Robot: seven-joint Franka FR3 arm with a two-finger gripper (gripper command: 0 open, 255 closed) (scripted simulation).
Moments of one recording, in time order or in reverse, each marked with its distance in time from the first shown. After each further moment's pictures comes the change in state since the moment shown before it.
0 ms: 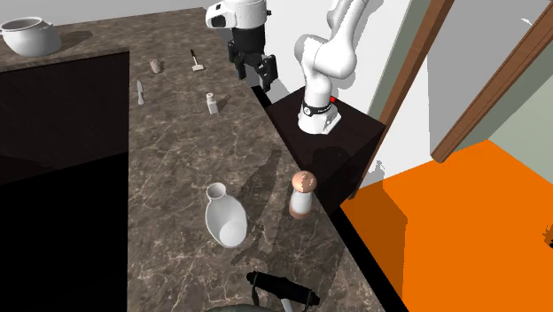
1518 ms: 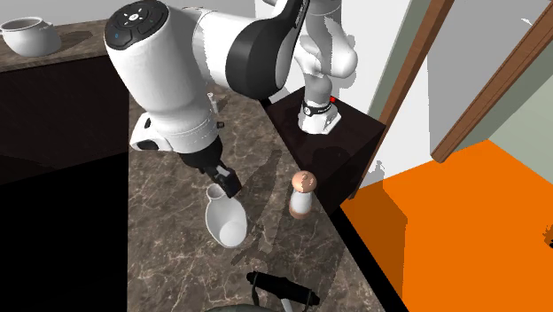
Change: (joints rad) arm 0.100 0.913 0.164 0.820 -0.089 0.044 0.305
